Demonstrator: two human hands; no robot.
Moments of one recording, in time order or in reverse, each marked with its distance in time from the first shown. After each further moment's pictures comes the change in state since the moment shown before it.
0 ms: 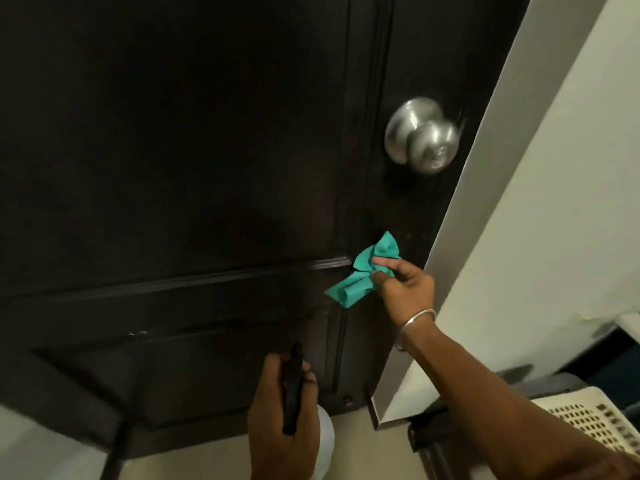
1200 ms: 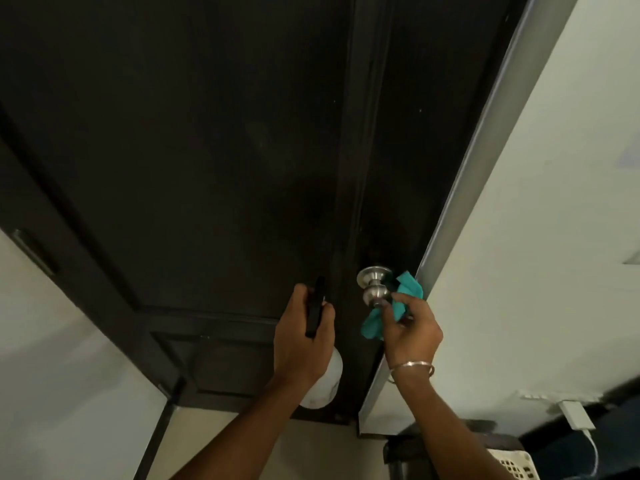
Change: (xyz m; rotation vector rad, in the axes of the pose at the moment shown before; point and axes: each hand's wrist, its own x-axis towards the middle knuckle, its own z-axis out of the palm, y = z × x) left_hand 0.040 0.313 -0.001 0.005 -0.002 0.123; right_hand -0.043 -0.247 -0.055 -0.506 0.026 -0.325
